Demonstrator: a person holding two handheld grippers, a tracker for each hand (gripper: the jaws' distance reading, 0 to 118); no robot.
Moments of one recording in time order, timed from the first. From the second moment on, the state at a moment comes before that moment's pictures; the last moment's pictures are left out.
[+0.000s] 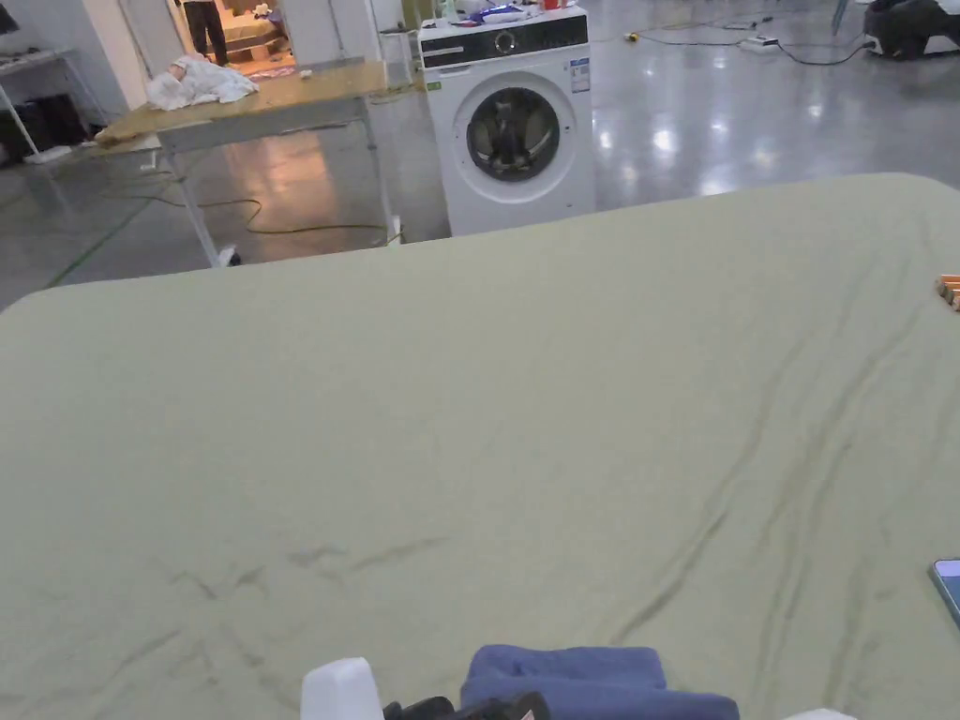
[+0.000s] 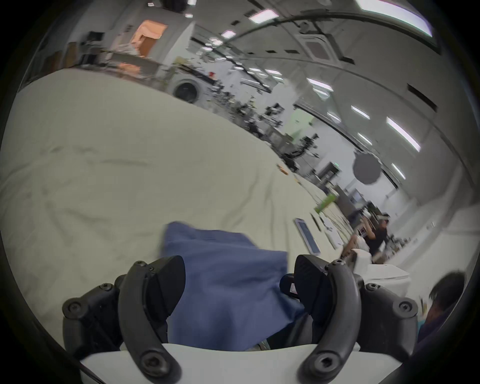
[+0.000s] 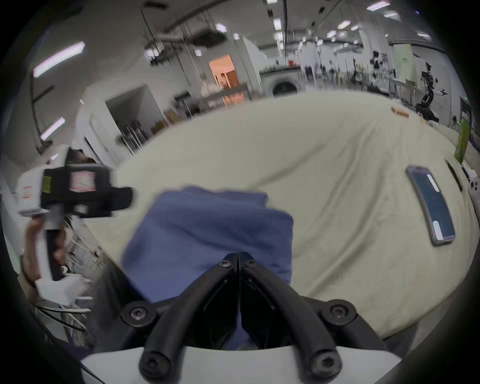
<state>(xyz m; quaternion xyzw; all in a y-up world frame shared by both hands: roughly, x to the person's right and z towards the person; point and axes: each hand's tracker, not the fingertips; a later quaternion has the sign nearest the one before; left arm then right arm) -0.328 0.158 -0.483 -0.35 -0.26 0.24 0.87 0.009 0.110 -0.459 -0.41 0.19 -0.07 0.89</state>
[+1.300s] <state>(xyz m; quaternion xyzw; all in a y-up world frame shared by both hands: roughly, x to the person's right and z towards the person) -0.726 0.165 -0.514 -0.38 0.17 0.26 0.87 0.041 0.127 -0.434 -0.37 0.18 -0.21 0.88</state>
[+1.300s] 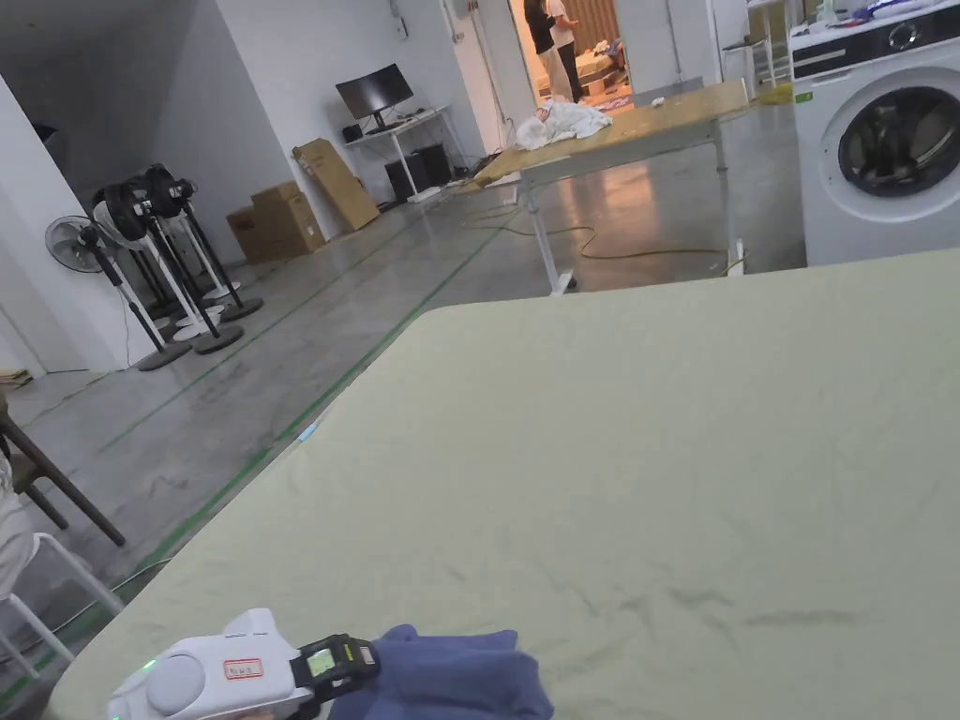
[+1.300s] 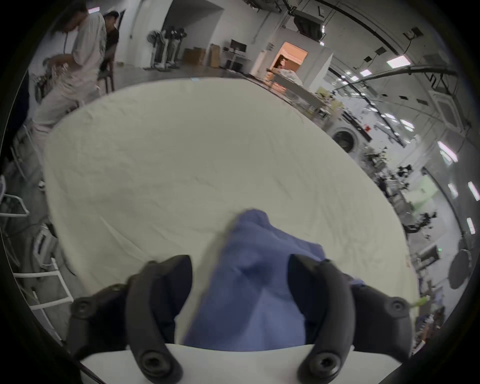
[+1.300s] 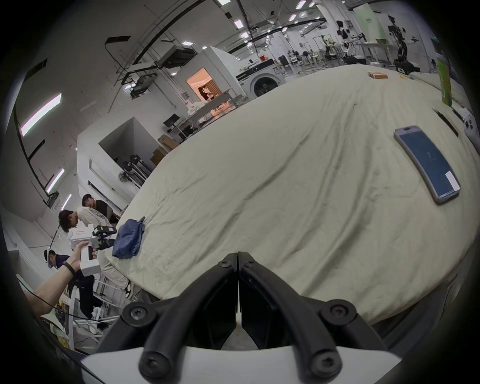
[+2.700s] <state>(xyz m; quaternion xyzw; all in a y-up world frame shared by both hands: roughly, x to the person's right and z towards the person) -0.363 0.339 -0.334 0.06 0.03 -0.09 0.99 0.054 0.287 -0.399 -0.02 0.12 -0.06 0.99</state>
